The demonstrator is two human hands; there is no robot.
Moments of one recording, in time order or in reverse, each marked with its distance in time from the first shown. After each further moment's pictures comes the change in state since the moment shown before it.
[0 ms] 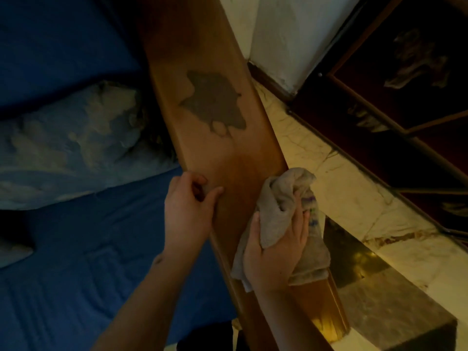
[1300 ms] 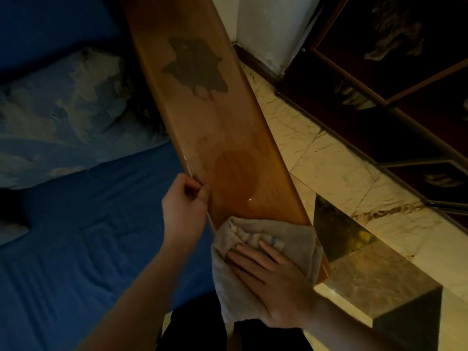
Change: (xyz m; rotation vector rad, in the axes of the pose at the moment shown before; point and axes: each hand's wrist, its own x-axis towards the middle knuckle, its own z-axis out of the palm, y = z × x) left_hand -0.069 -0.028 0.016 -0.231 -0.022 -0.127; right_hand -0.067 0.113 -0.095 -0.304 -0.863 -1.042
